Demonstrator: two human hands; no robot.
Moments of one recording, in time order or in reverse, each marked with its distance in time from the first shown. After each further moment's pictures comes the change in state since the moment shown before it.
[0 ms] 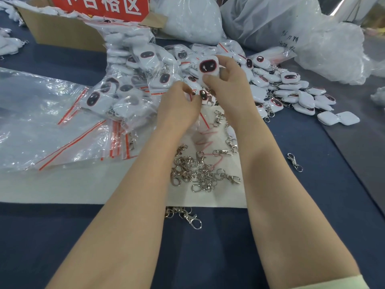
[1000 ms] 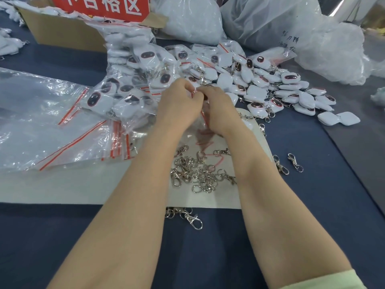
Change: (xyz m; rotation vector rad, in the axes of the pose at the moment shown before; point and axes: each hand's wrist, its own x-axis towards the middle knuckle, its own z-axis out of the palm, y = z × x) left_hand 0.002 0.006 -0.006 -0.025 -0.009 0.002; right_hand -0.001 0.033 0.002 -0.973 -0.252 -0.133
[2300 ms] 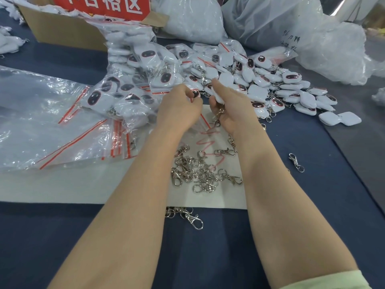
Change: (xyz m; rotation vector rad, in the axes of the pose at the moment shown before) left_hand -0.001 -0.008 0.003 0.060 -0.066 -0.065; right_hand -0.003 0.000 -0.013 1.609 0.196 0.508
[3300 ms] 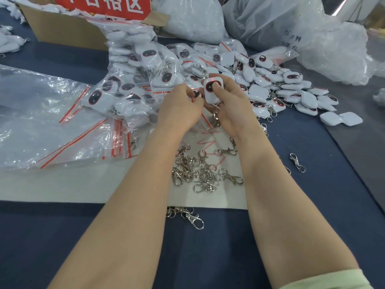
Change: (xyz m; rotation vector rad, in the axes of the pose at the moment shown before) left_hand 0.000 0.000 0.001 0.010 0.008 0.011; right_hand 0.001 0.007 -0.005 -0.167 -0.269 -0.189
